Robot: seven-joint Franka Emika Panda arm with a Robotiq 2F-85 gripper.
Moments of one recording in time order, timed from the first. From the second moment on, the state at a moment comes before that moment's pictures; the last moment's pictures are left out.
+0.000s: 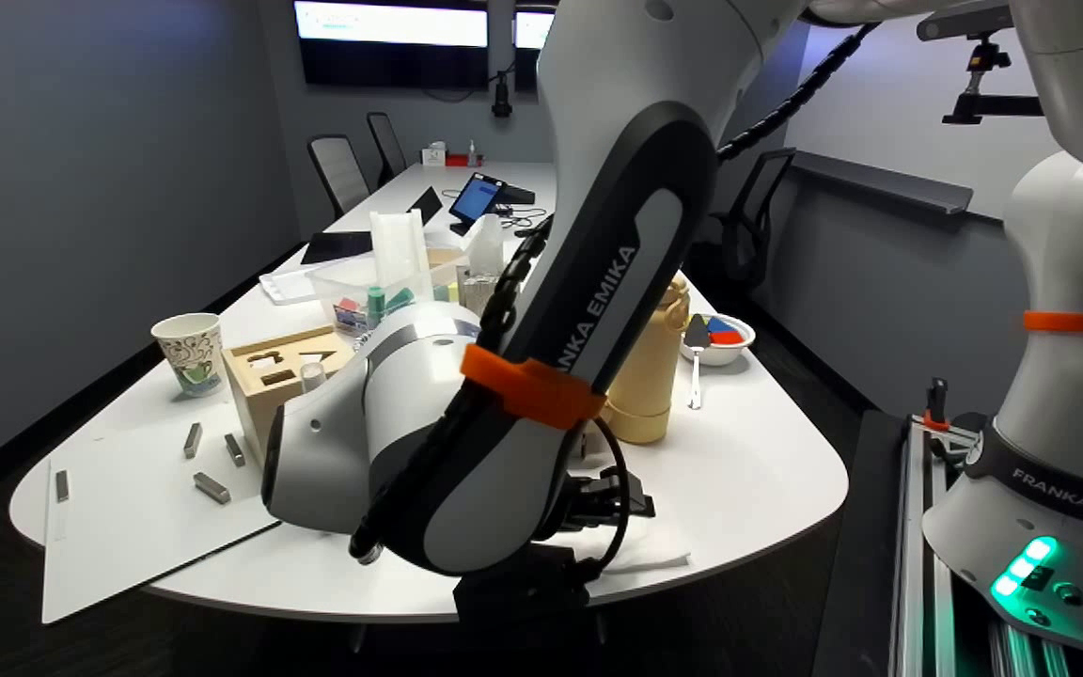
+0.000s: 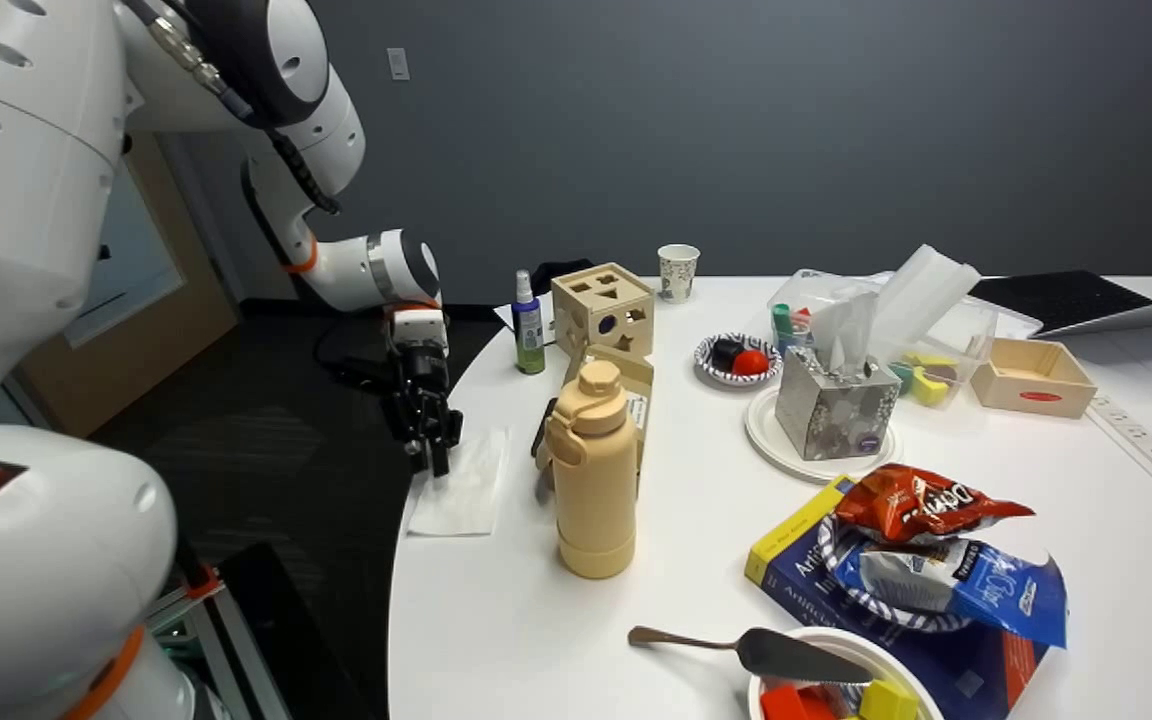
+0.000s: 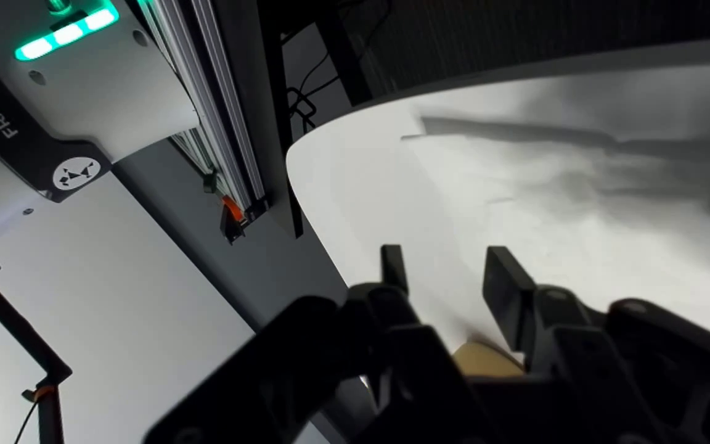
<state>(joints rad) 0.69 0.73 0.05 -1.83 -0.32 1.53 2.02</state>
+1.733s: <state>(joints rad) 0.39 0.35 0.10 -2.48 -0.49 2.60 1.65</state>
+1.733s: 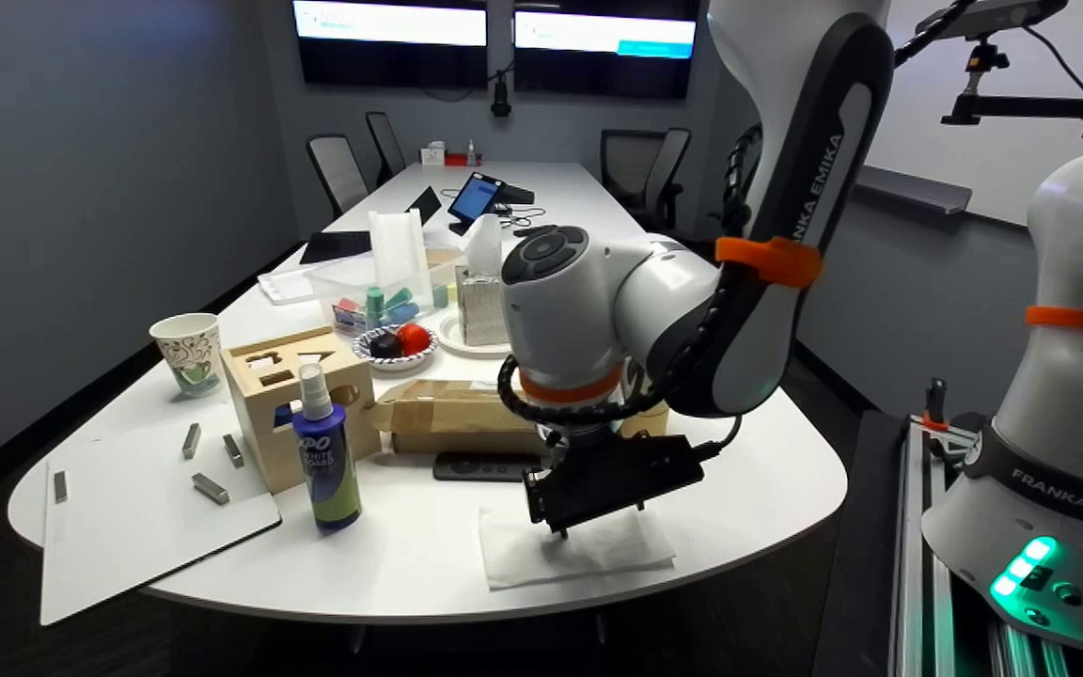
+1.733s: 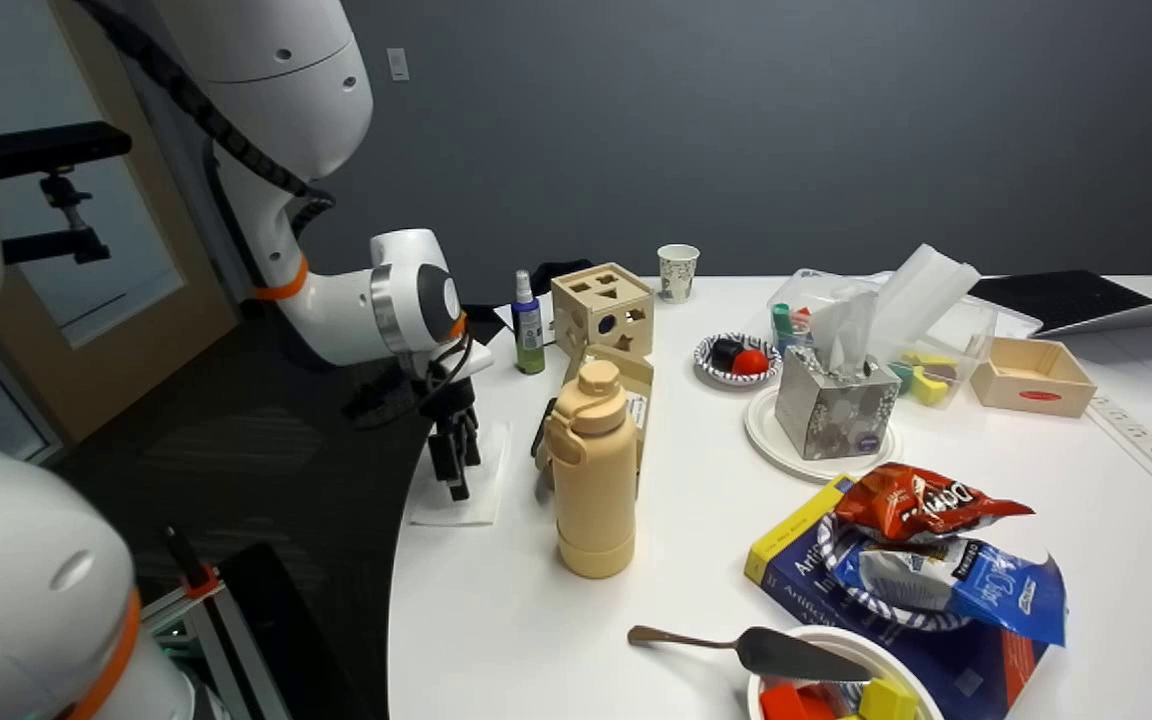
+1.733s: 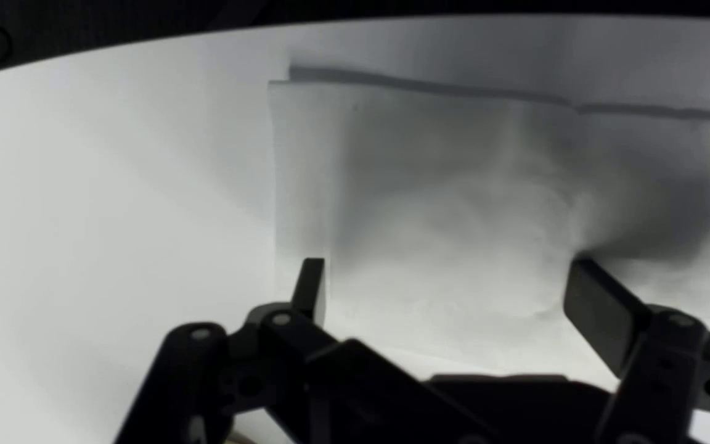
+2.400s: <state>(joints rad) 0.38 0.32 0.06 -2.55 -0.48 2.77 1.42</state>
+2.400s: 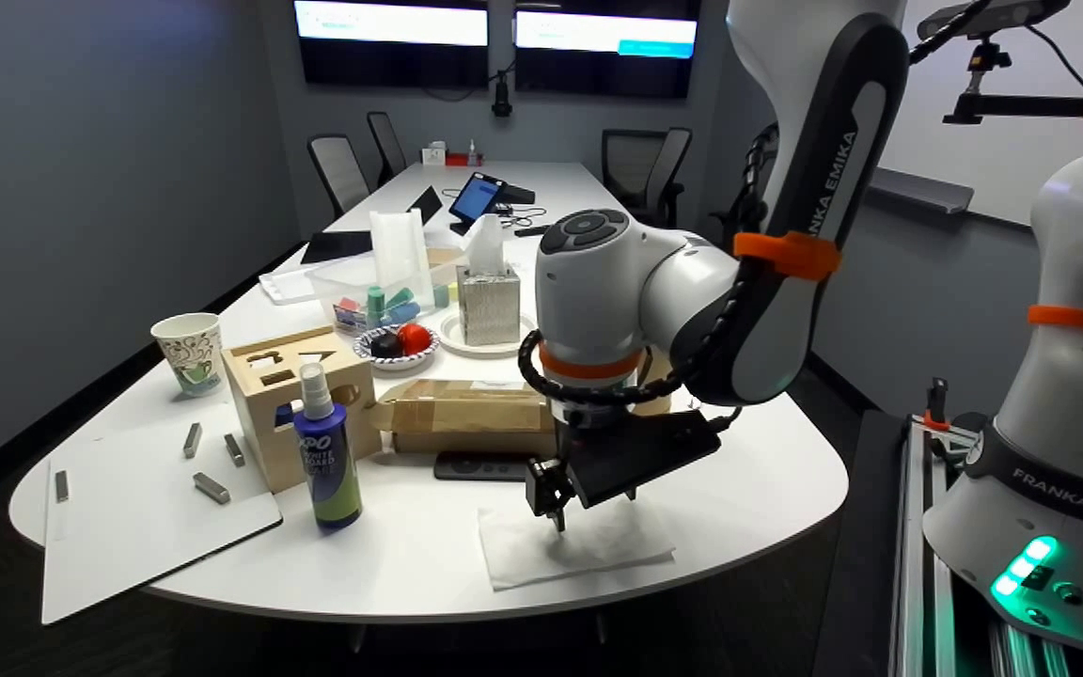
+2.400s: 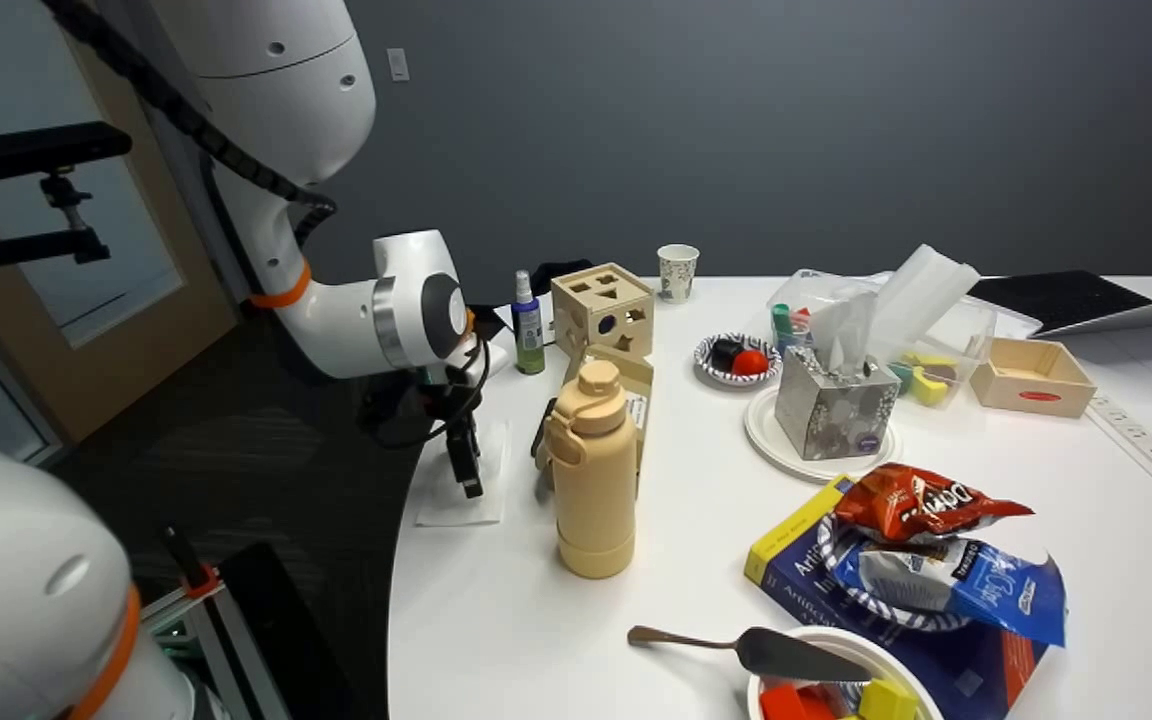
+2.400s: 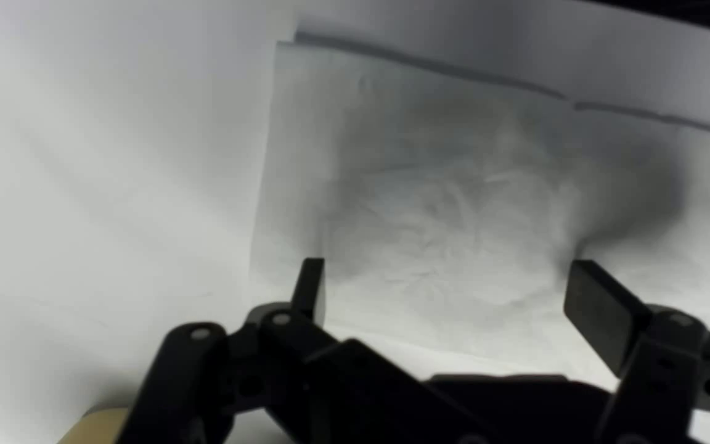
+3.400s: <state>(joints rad) 0.37 0.36 0.10 -2.55 -0.48 2.85 1.29</state>
